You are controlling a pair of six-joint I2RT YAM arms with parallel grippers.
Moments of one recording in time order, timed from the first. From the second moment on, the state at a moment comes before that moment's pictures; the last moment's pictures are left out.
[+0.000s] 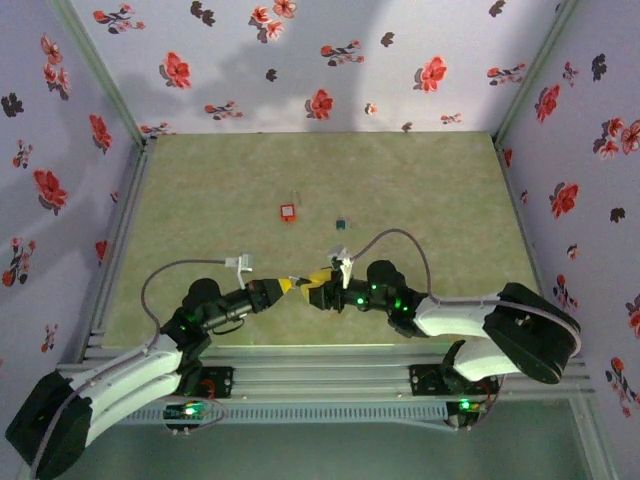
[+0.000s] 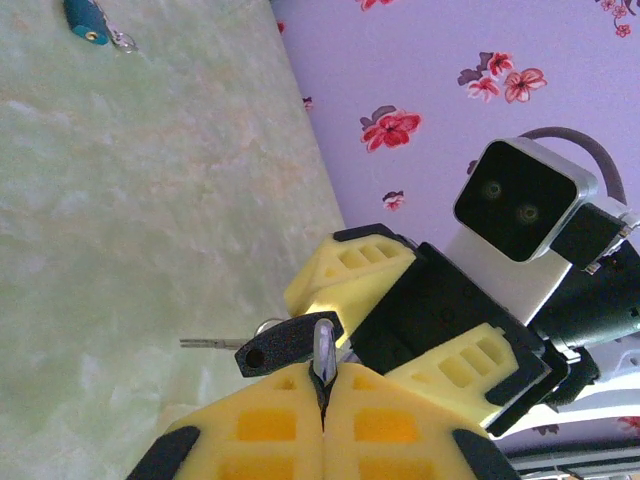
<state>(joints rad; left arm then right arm) -0.72 0.75 0.09 0.54 0.40 -1.07 0.95 1.36 0.36 0.81 -0.37 0.44</state>
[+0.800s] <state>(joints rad) -0.71 0.74 0.09 0.55 0.42 -1.07 0.94 1.37 0.37 0.81 -0.45 0.50</state>
